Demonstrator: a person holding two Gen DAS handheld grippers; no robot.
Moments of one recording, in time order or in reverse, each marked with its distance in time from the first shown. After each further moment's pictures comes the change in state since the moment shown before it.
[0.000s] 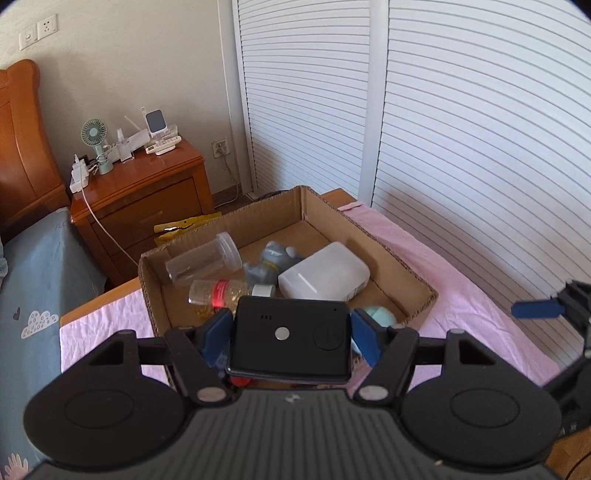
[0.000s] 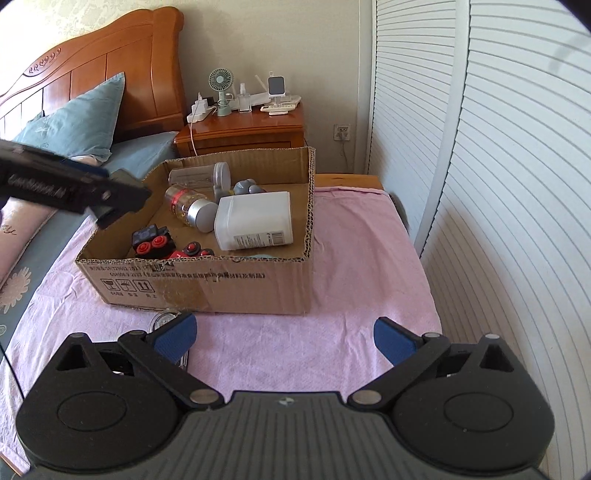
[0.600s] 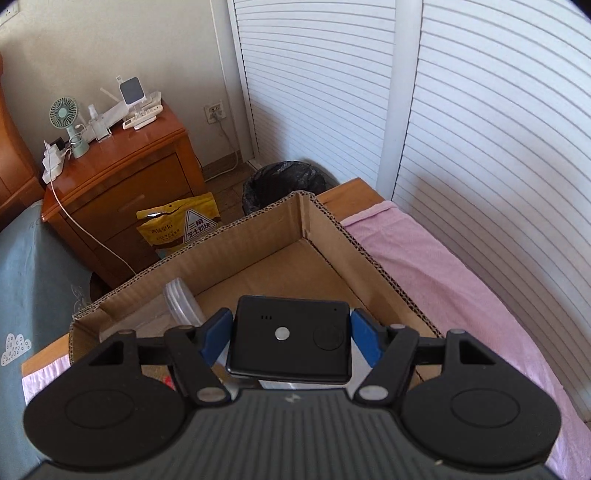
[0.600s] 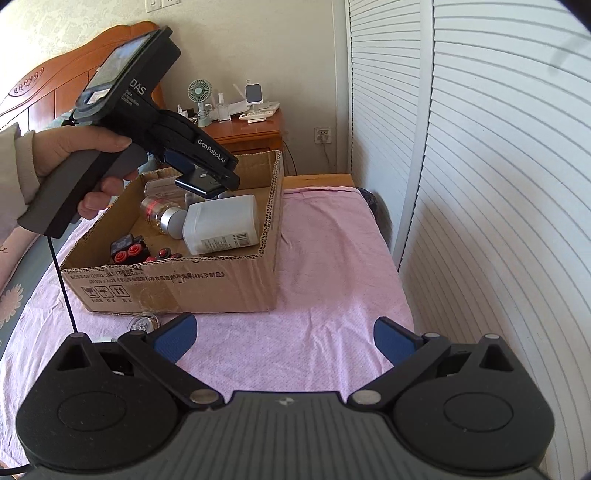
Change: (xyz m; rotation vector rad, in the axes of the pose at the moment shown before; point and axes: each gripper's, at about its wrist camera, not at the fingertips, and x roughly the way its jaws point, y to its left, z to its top) left arm 0.139 -0.016 0.071 -0.003 0.156 0.035; right arm -0.006 -0.034 -0.007 0.060 -0.026 -0.025
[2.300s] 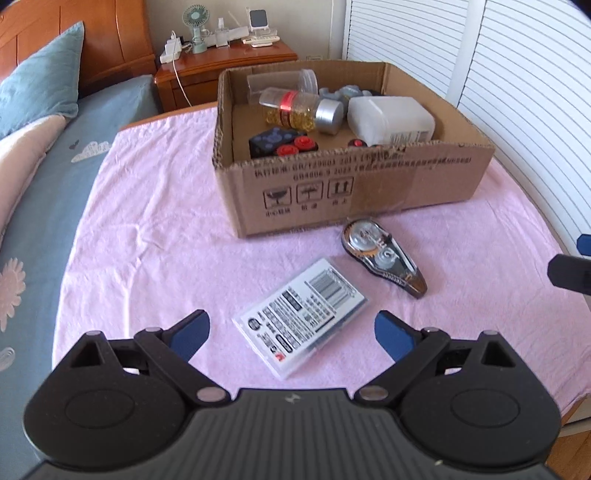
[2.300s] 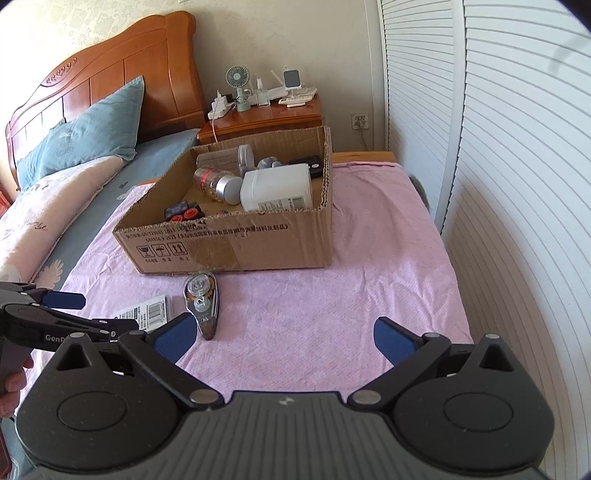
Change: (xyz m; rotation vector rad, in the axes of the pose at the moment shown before) left arm -0.115 0.000 -0.249 -0.332 0.043 0.119; right arm -0.014 0.026 -0.035 -0.031 0.054 0.122
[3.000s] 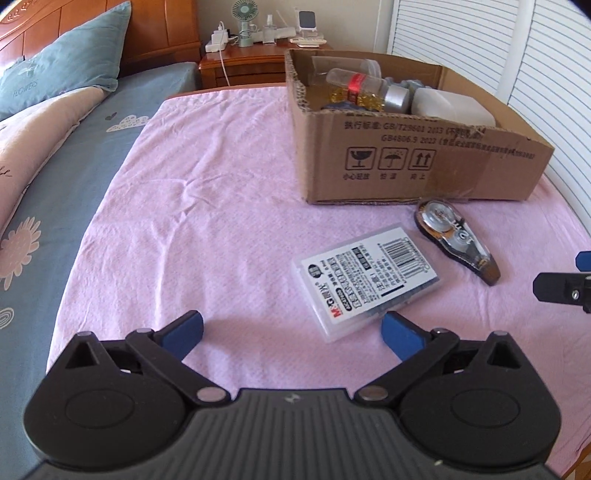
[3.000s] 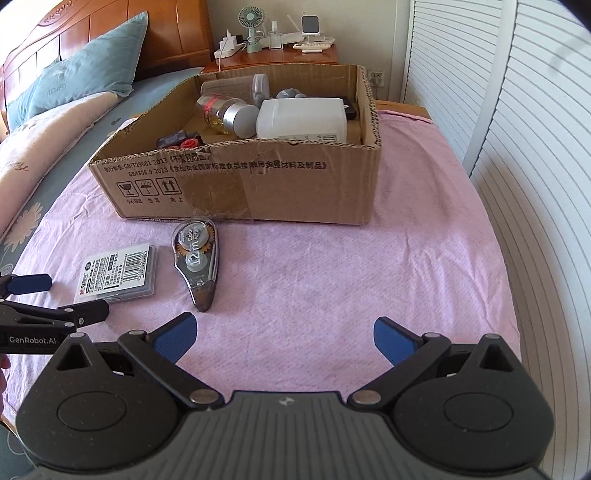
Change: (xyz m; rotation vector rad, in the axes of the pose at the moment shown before) left arm 0.021 0.040 -0.032 -0.107 -0.049 0.076; right arm 0.067 0.033 -0.001 -0.094 0.164 -0.046
